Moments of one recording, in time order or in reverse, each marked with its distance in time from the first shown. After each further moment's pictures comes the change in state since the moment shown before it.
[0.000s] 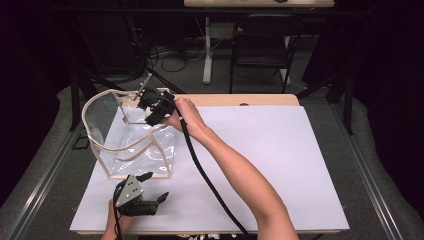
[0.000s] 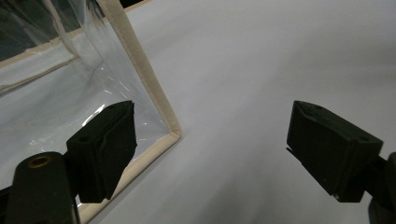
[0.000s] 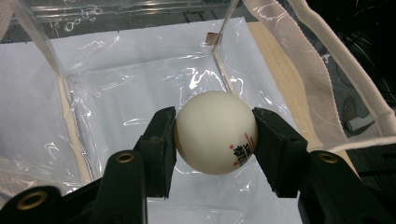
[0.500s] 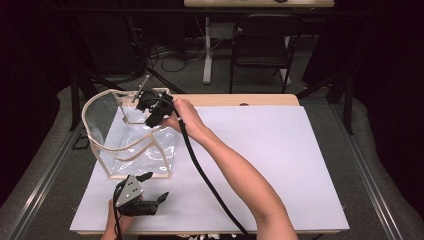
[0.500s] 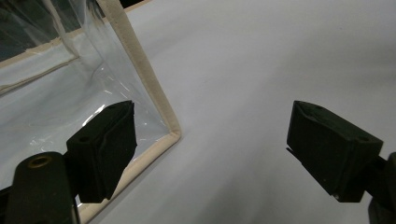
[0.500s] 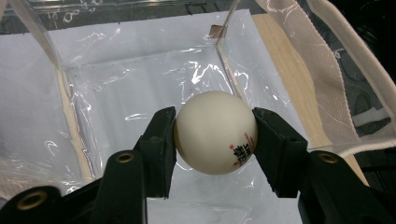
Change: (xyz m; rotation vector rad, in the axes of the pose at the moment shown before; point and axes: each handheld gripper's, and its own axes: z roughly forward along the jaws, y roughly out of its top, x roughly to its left) left arm 0.000 0.000 0.000 -0.001 0.001 -0.001; right arm 0.002 0.001 0.006 0.033 0.006 -0.009
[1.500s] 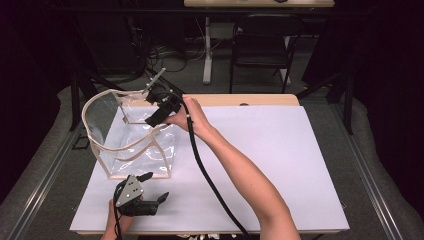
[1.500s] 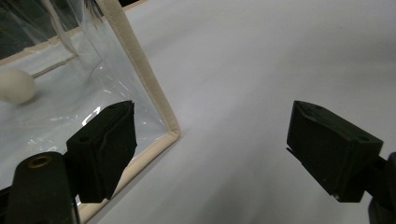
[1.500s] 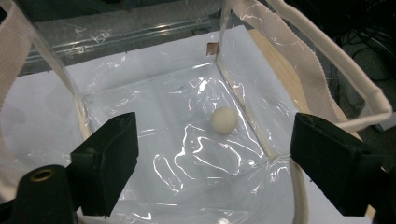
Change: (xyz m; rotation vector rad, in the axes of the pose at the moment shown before) left arm 0.000 0.000 0.001 0.006 -0.004 0.004; right arm -0.018 -0.015 -0.016 -0.114 0.055 0.125
